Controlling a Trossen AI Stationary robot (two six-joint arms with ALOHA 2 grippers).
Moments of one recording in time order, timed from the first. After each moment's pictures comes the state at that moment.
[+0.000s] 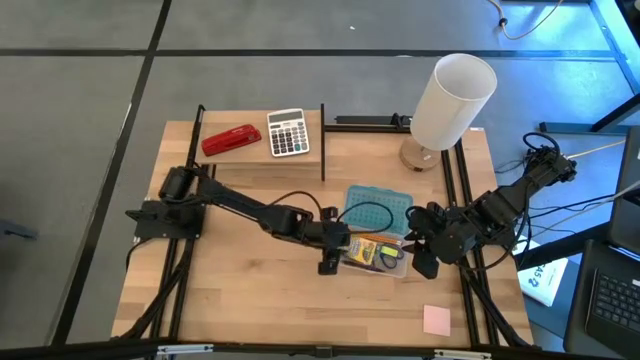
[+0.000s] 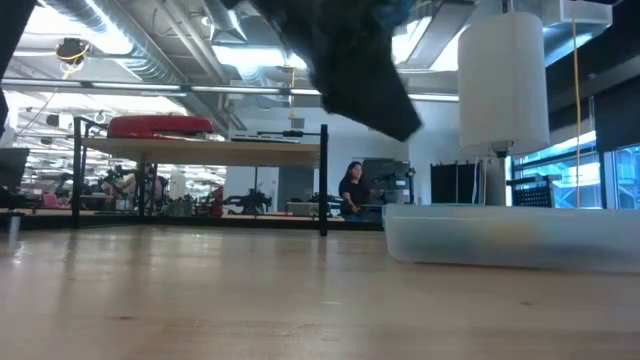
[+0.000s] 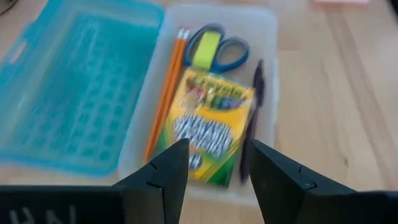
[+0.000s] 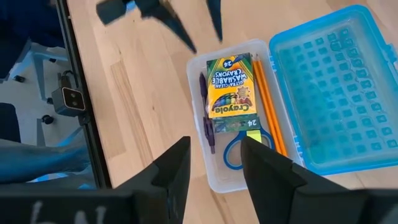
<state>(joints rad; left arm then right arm) -0.22 1.94 1.41 -0.25 -0.17 -0.15 0.62 1.18 1.24 -1.09 0.32 0.99</state>
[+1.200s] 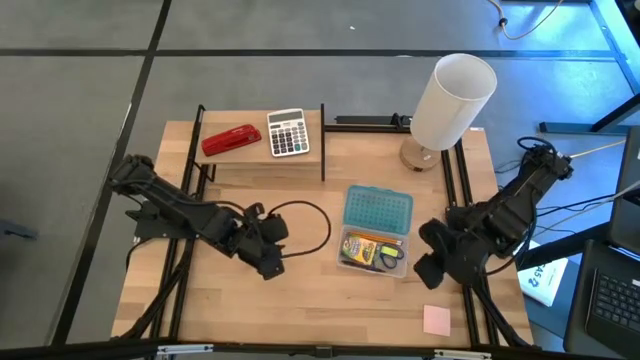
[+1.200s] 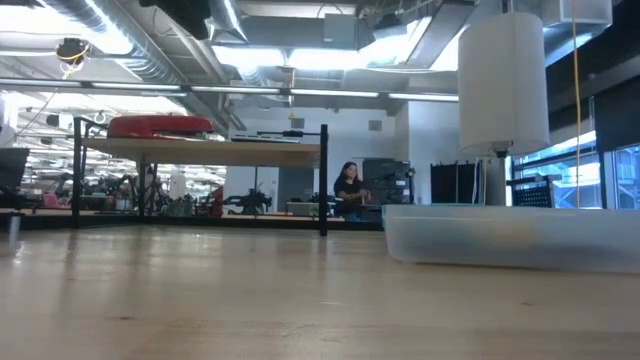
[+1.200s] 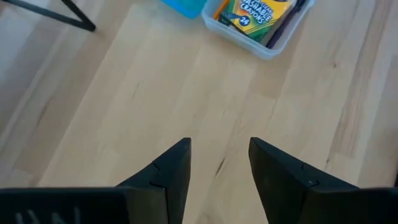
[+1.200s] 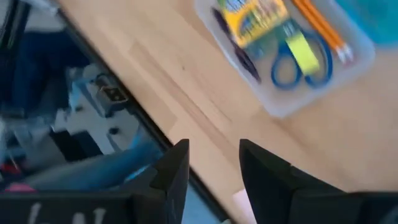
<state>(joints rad) -0.48 1.53 1.41 -1.06 -0.44 -0.83 0.77 1.20 1.24 -1.09 0.20 1.59</state>
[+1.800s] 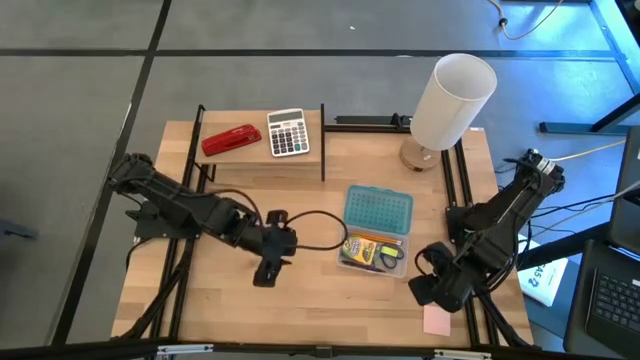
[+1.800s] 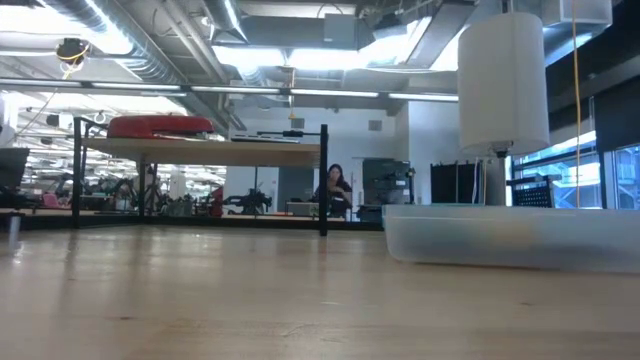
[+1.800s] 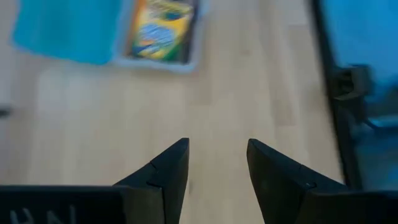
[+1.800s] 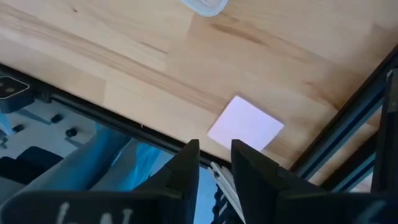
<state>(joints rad) -0.43 1.51 1.41 -0.88 -0.19 -0.35 0.86 1.39 1.24 -1.16 -0.06 2.06</state>
